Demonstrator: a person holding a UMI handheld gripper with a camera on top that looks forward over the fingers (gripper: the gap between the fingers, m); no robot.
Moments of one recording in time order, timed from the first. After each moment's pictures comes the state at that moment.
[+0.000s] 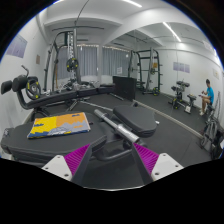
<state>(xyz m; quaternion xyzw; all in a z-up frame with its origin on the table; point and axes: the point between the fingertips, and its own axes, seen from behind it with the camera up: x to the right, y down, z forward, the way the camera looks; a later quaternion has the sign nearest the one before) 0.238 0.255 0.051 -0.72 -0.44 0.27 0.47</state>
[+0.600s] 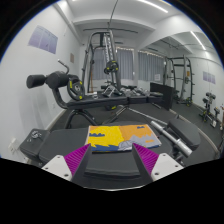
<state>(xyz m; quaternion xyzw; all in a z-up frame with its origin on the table) 0.114 -0.012 0.105 -0.63 -0.55 0.37 0.41</state>
